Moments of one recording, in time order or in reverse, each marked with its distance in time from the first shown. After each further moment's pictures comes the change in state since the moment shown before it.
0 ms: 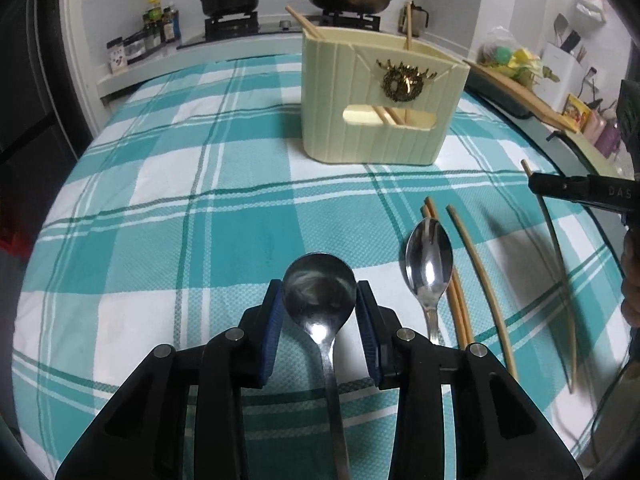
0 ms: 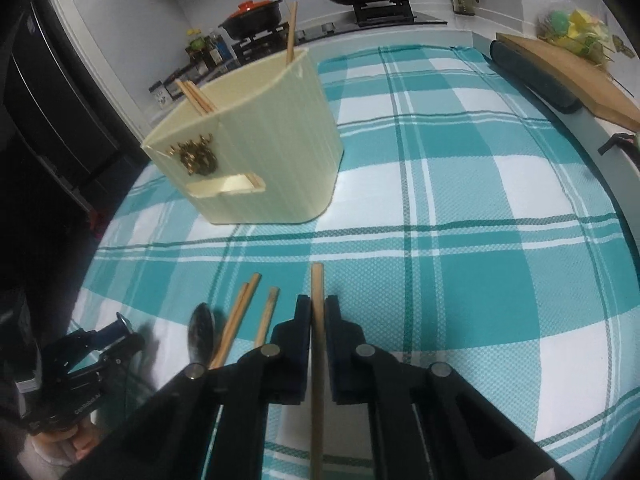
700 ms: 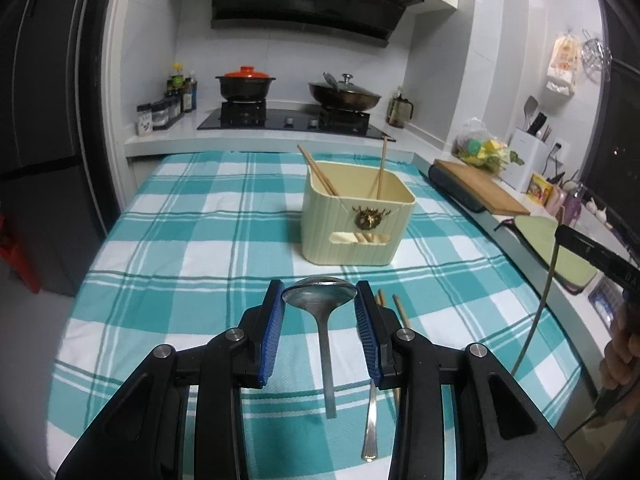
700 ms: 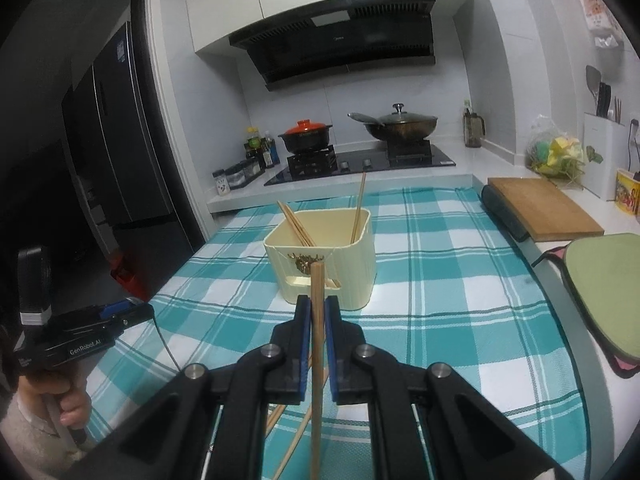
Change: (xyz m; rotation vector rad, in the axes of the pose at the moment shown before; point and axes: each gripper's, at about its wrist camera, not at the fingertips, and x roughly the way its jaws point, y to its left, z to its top) left arm -0.137 0.020 0.016 -0.071 -0.277 -0.074; right arm -0.175 0.070 -0.043 -0.163 -0.425 0.002
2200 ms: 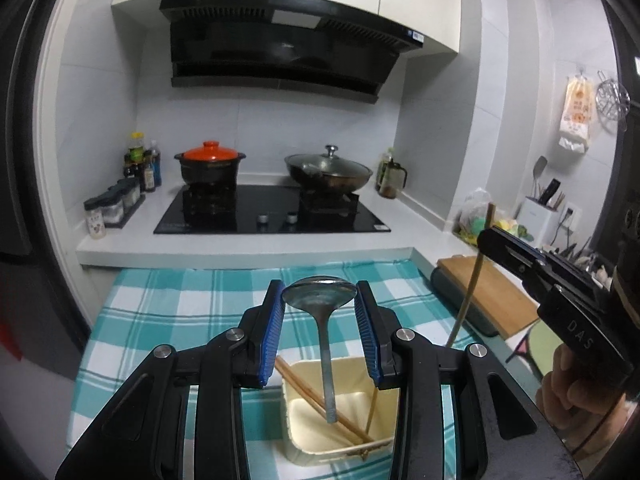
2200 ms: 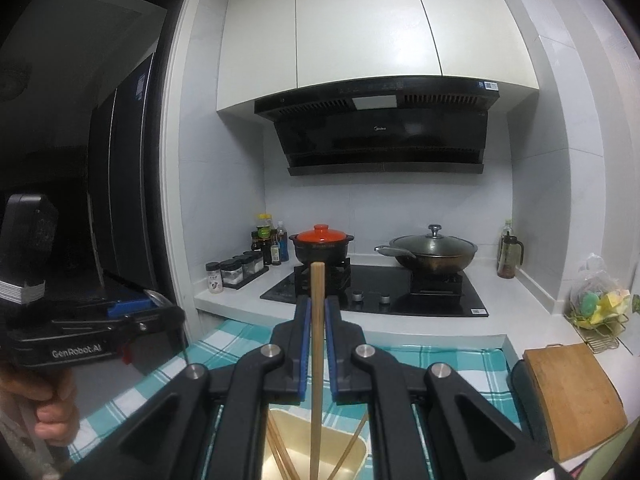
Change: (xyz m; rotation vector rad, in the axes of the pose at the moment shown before) left arm 0.133 -0.017 0.226 0.042 -0.141 -0.048; right arm 0.143 0.009 0.201 -0.186 -0.276 0.051
